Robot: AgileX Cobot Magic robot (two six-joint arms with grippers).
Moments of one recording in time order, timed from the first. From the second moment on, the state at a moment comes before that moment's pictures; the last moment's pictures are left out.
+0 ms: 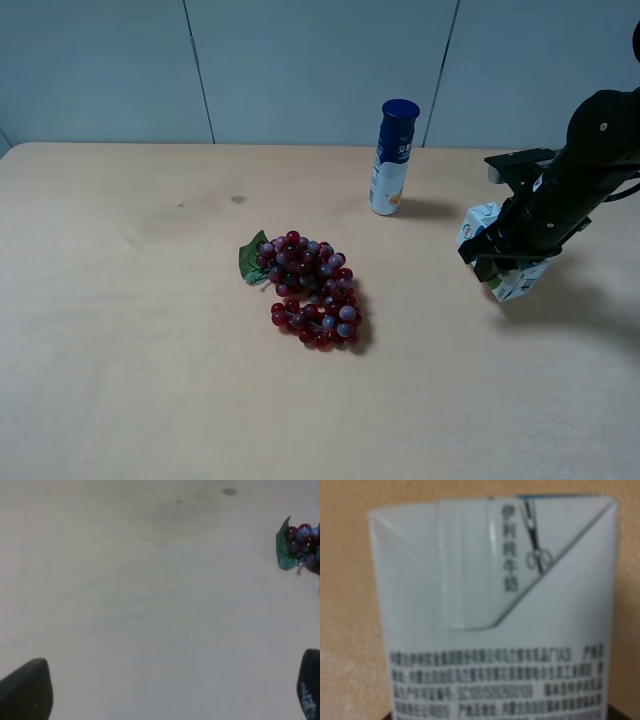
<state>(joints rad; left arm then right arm) -0.04 0.00 -0.50 -0.04 1.06 0.02 0.23 1.72 -0.87 0.06 0.53 -0.11</state>
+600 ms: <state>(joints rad) -0.04 0.00 -0.50 -0.04 1.06 0.02 0.23 1.72 -0.87 0.06 0.53 -0.08</state>
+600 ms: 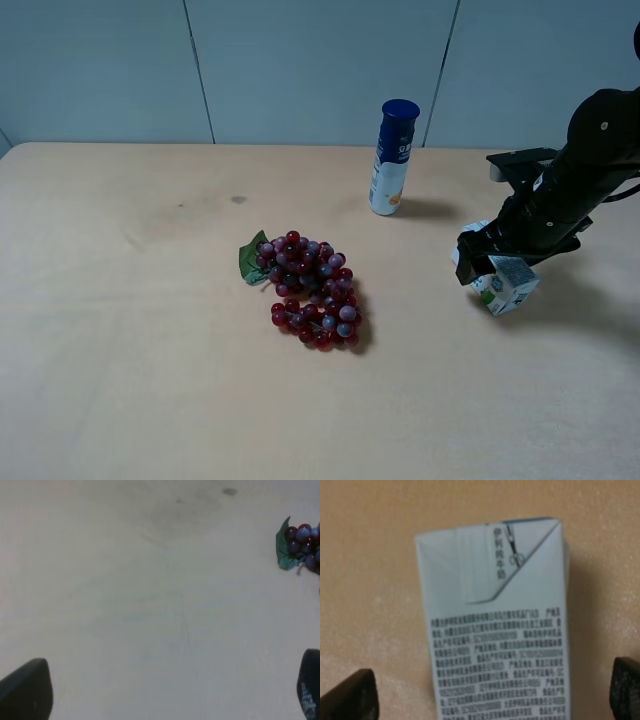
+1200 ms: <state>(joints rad) -0.04 0.00 -0.50 -0.04 1.06 0.02 0.23 1.47 -0.87 0.01 0.66 -0.08</state>
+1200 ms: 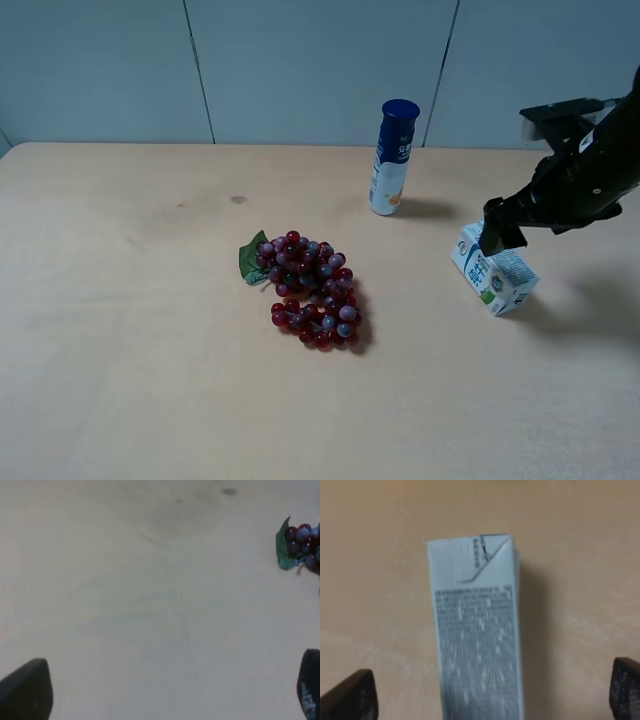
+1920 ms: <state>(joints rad) -0.04 0.00 -0.50 -0.04 1.06 0.02 0.23 0.84 -0.87 0.02 1.15 0.02</state>
